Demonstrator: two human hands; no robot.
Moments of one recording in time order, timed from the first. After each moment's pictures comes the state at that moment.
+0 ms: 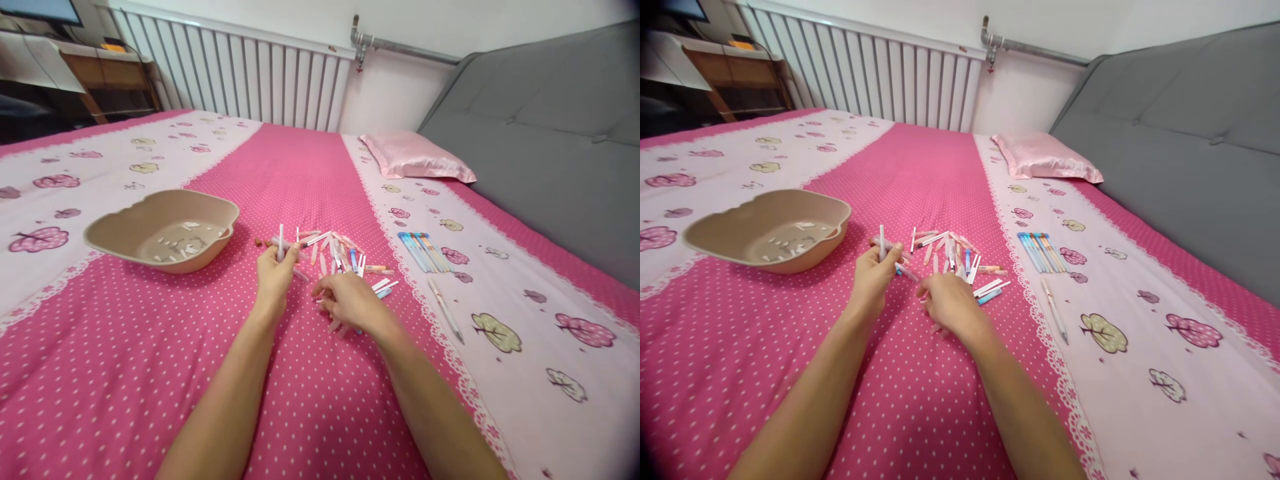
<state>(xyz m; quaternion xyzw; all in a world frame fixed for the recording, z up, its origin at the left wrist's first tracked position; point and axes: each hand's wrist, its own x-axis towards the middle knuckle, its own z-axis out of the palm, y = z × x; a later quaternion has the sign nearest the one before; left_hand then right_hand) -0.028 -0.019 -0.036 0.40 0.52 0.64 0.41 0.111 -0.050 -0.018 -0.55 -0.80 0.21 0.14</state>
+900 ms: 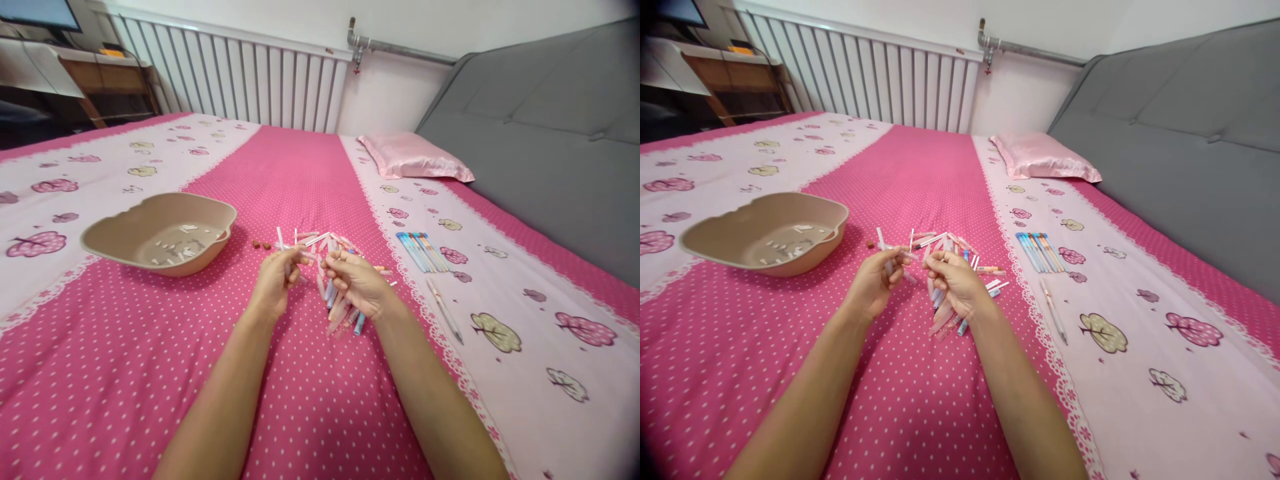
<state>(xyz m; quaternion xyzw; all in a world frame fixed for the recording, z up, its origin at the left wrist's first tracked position) -0.029 -0.019 -0.031 0.33 0.40 0.60 0.61 0.116 -0.027 -0.020 -0.39 -0.37 0.69 0.49</state>
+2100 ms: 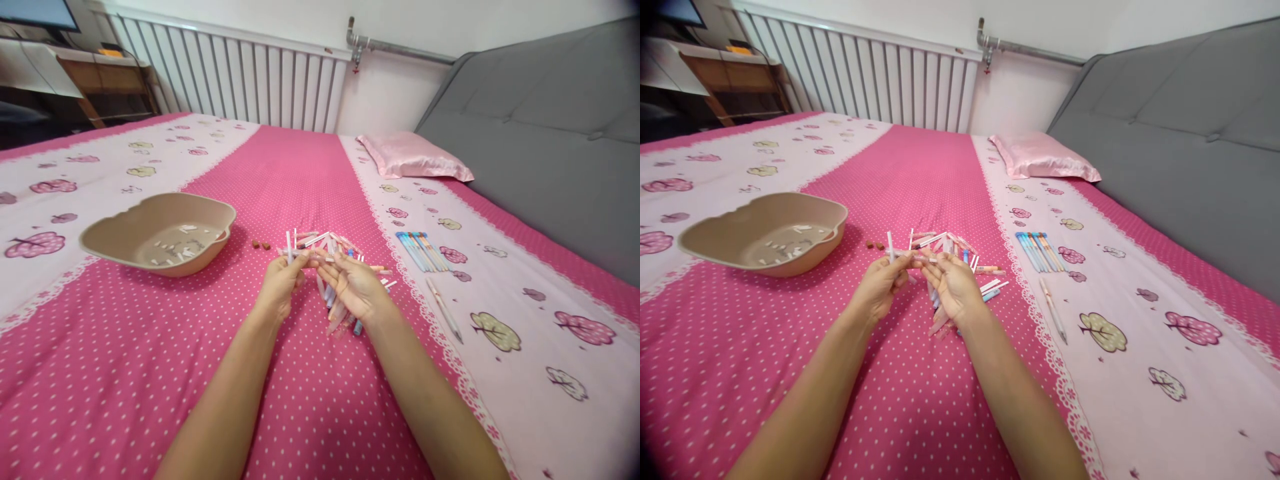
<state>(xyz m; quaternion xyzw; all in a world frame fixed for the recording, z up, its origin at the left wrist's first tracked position) -0.021 -0.025 -0.031 0.36 0.43 0.57 0.60 0.099 -0.029 -0.019 -0.38 -0.17 0.70 0.58</state>
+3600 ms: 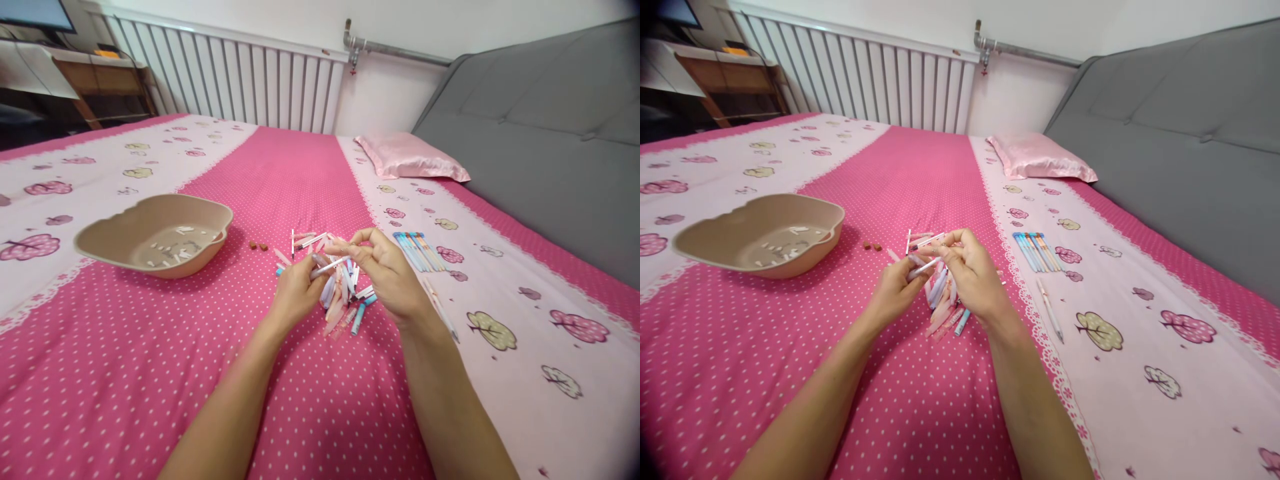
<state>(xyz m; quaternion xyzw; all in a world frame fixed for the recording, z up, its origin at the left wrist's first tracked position) -0.013 -0.032 -0.041 0.71 0.49 0.42 0.28 0.134 -0.058 0.024 -0.38 -0.57 0.49 0.54</state>
